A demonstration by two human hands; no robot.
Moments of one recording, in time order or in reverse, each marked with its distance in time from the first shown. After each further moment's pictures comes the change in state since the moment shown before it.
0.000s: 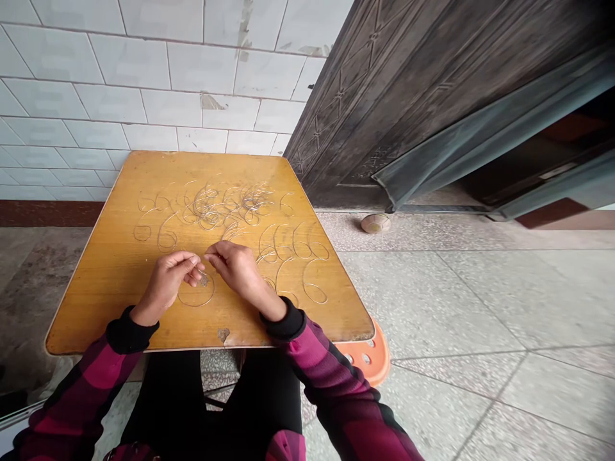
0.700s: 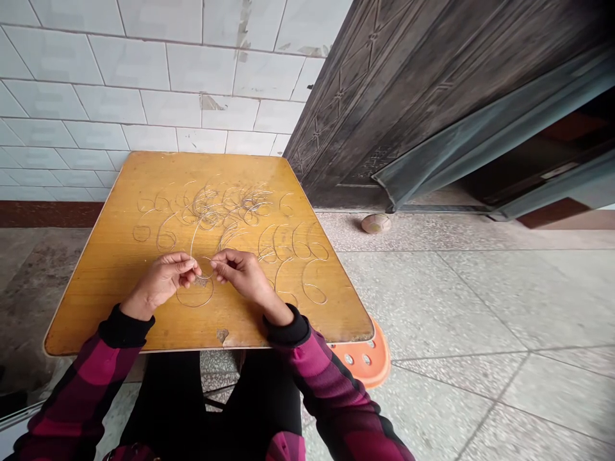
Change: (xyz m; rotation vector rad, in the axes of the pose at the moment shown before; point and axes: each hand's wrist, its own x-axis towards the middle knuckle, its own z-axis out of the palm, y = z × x) left_hand 0.008 0.003 -0.018 -0.260 -0.222 -0.254; right_hand -0.018 0.014 0.005 0.607 -0.066 0.255
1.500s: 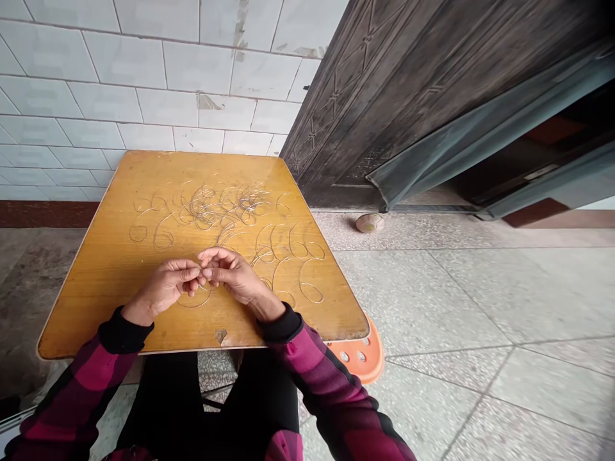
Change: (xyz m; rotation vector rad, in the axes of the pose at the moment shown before) left_hand -0.003 -0.008 0.011 0.018 -0.092 -0.005; right_hand 0.006 -0.001 0.014 0.570 -0.145 0.095
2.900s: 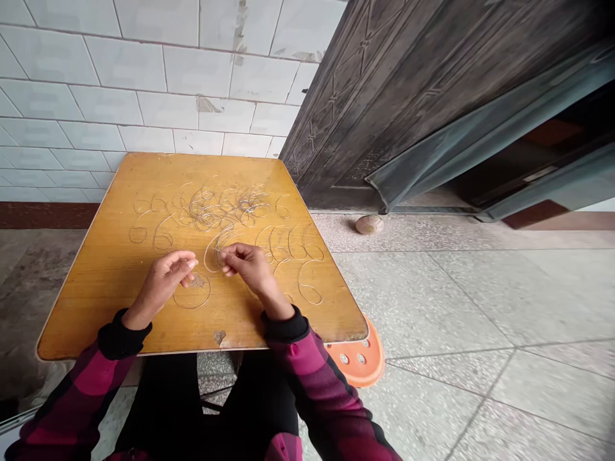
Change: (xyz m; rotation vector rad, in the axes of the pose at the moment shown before) left_hand 0.000 -0.004 -0.005 0.475 0.291 0.251; right_hand -0.002 -0.007 -0.032 -0.354 0.358 0.045
